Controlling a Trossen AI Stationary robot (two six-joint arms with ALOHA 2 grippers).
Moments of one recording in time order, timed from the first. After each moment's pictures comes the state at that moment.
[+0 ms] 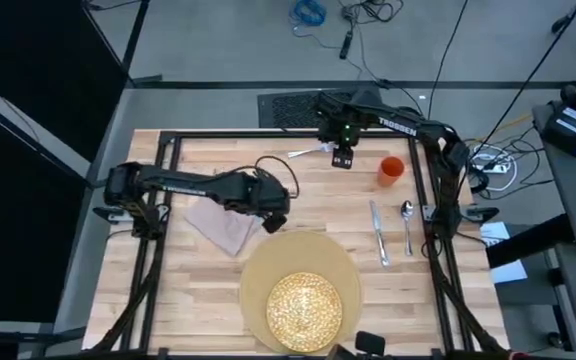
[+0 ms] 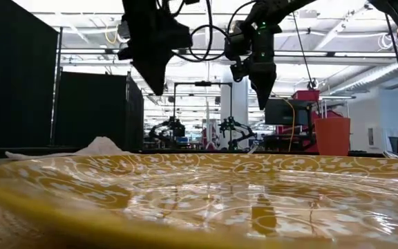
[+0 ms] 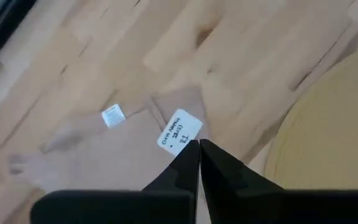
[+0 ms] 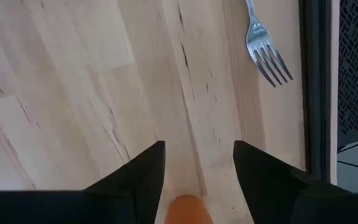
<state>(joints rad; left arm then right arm) 0.01 1.73 1.45 -1.07 -0.33 -0.67 -0.60 1.92 1.77 -1.33 0.02 -0.36</state>
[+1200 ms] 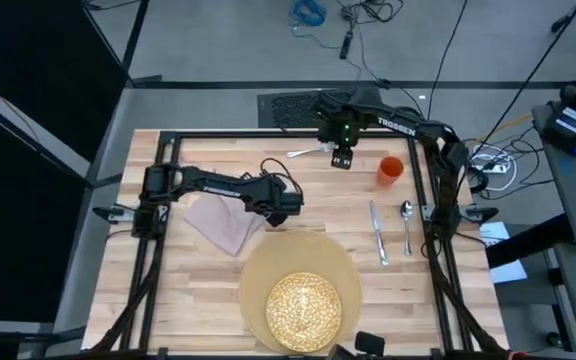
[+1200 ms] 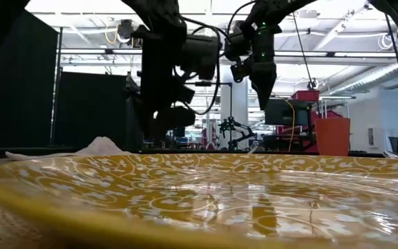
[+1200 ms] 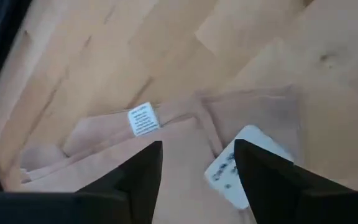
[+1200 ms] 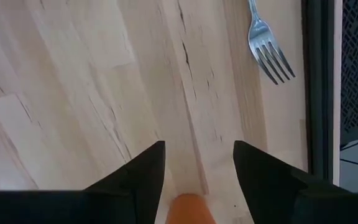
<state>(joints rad) 0.09 2.03 1.45 -1.08 -0.47 -0.72 -0.60 1.92 1.77 -1.34 0.02 -0.35</state>
